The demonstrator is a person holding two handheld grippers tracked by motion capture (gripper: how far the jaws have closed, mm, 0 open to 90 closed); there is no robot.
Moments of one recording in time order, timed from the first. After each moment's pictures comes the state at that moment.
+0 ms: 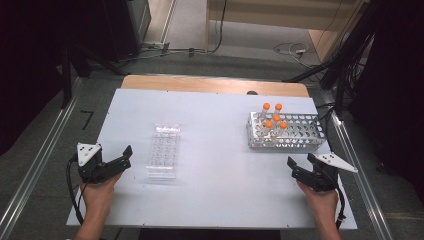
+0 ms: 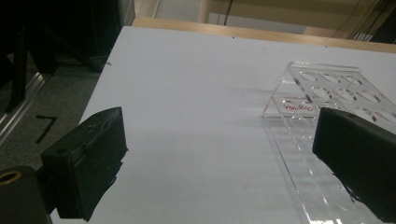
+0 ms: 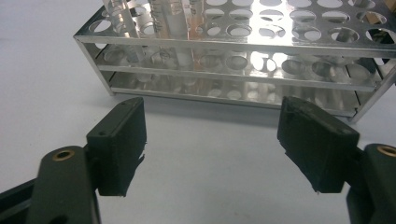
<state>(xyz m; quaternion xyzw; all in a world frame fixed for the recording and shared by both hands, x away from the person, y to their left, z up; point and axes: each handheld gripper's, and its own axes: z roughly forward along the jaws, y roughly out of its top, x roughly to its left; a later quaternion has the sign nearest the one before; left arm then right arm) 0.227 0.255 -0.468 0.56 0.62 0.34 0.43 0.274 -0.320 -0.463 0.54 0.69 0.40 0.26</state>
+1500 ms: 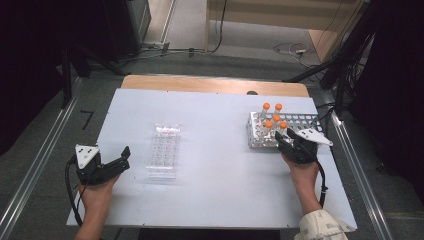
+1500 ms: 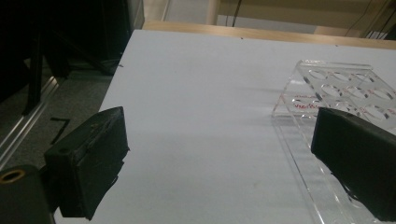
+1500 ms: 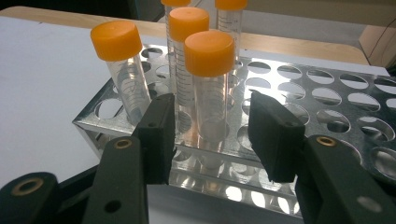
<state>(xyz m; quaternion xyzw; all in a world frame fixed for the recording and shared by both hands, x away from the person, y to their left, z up) 0.223 0.256 -0.469 0.56 0.62 0.36 0.42 0.339 -0.277 -0.455 0.49 0.70 0.42 0.30</state>
